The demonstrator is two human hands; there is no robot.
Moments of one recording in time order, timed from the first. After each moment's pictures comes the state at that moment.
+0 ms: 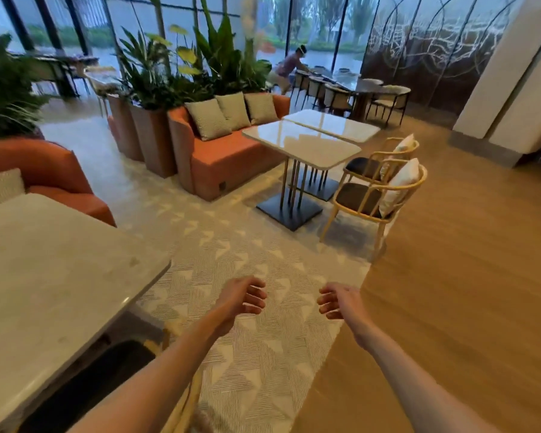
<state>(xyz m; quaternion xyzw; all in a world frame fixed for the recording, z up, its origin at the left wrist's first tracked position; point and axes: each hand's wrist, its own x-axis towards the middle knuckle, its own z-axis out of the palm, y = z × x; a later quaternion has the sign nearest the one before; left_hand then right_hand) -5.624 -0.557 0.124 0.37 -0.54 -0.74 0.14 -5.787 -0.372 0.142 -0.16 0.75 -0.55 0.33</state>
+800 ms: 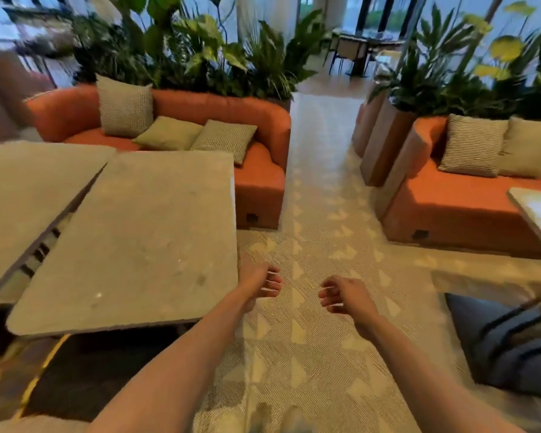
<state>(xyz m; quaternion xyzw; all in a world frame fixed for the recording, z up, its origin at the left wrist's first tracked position) -5.776 -0.963 0.054 0.61 -0.25 -0.62 0.42 -5.990 -0.970 0.087 -0.45 0.61 -0.28 0.59</state>
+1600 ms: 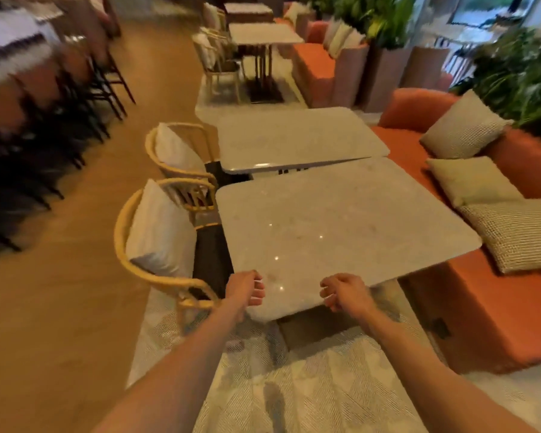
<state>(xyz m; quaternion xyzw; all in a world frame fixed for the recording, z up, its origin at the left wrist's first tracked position) -5.778 -1.028 0.051 0.66 0.32 -0.16 0.66 -5.800 -1.247 0.105 -0.80 0.15 0.18 0.56</state>
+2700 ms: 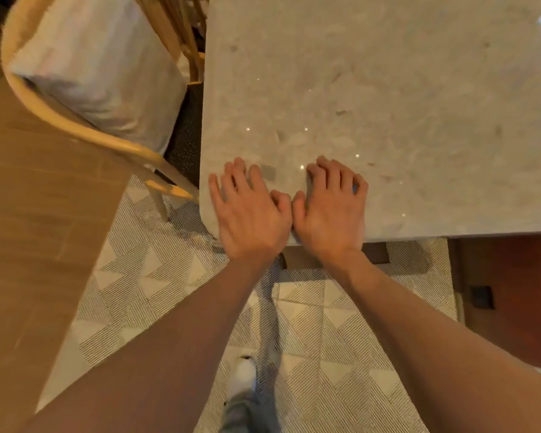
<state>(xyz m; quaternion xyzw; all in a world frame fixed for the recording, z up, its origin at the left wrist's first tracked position) -5.721 -1.115 -0.166 0.96 0.24 0.12 0.06 -5.678 -1.220 -0.166 -0.97 -0.19 -0.11 0.08</state>
